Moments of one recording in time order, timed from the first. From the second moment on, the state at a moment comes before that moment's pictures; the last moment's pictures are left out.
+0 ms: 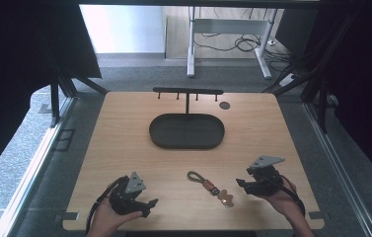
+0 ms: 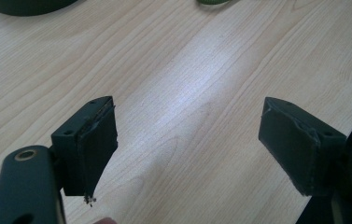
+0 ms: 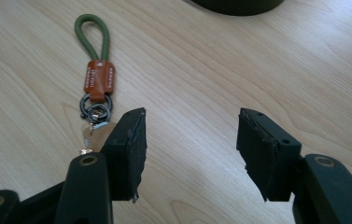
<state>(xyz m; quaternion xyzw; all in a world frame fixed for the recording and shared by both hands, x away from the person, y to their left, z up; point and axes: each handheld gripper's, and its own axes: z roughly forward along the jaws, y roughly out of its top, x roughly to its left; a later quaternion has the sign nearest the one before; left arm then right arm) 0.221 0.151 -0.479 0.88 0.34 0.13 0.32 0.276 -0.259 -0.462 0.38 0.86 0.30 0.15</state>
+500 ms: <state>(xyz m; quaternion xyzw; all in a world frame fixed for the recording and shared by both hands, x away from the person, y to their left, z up) 0.221 0.154 -0.478 0.87 0.34 0.13 0.32 0.283 -0.230 -0.461 0.34 0.89 0.27 0.13</state>
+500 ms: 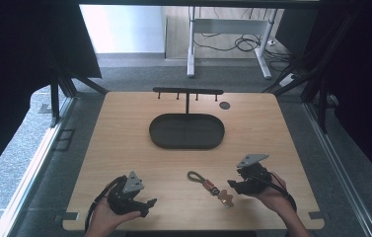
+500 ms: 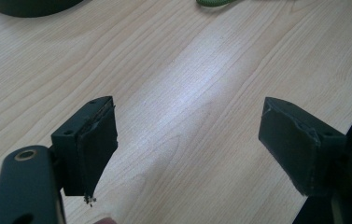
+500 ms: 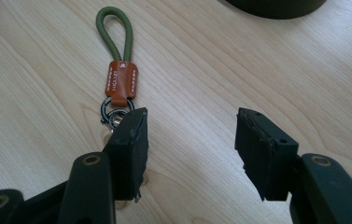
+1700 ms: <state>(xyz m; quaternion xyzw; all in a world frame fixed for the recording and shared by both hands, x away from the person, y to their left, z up) 0.221 0.156 -0.477 0.87 0.34 0.13 0.32 0.290 -0.187 -0.470 0.30 0.92 0.24 0.08</state>
